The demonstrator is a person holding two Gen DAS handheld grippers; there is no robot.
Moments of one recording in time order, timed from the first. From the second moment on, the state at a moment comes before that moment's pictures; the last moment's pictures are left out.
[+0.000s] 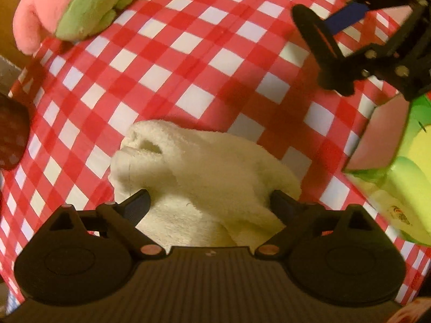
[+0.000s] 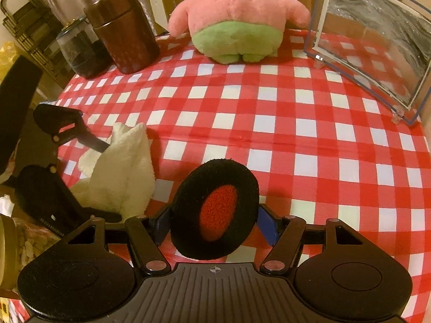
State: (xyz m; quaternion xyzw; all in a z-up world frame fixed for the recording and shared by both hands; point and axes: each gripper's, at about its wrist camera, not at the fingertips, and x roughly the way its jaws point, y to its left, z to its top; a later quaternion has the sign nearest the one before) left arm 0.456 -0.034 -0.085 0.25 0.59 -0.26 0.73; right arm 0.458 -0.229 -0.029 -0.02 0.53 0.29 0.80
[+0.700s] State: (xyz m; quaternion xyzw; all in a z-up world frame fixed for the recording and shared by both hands) left arm 0.462 0.010 -0.070 0.11 0.61 -0.27 0.74; right arm 0.454 -0.224 -0.026 -0.02 0.53 0.29 0.80
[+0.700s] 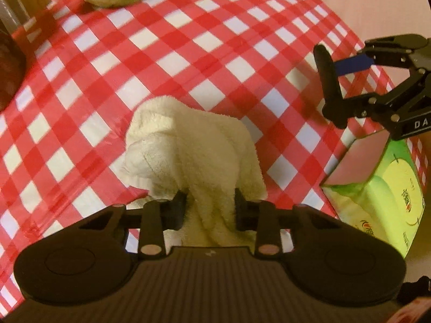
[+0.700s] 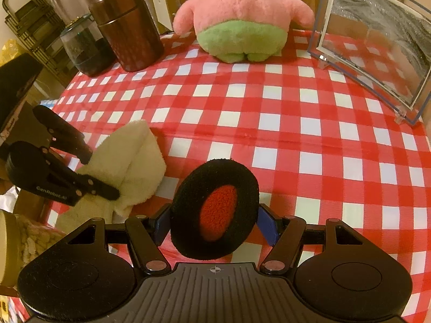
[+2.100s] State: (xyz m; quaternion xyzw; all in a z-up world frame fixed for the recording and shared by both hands) left arm 0.249 -0.035 0.120 0.00 0.43 -0.21 0.88; right arm 0.273 -0.260 0.125 -0.02 0.47 0.26 0.84
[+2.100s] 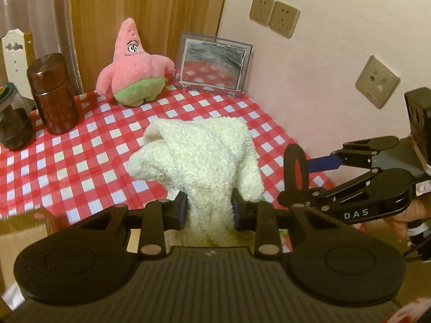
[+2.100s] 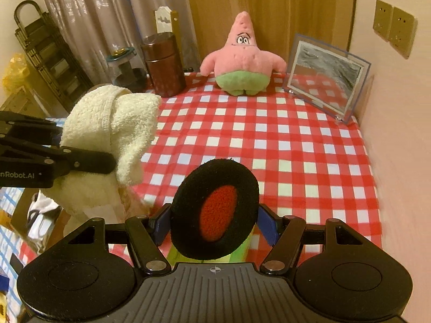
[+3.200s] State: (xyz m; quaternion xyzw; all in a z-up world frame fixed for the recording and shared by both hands) left arm 0.068 -0.030 0.097 -0.03 0.36 -0.16 0.92; right arm 0.122 -0.264 0.125 0.01 0.43 0.19 0.88
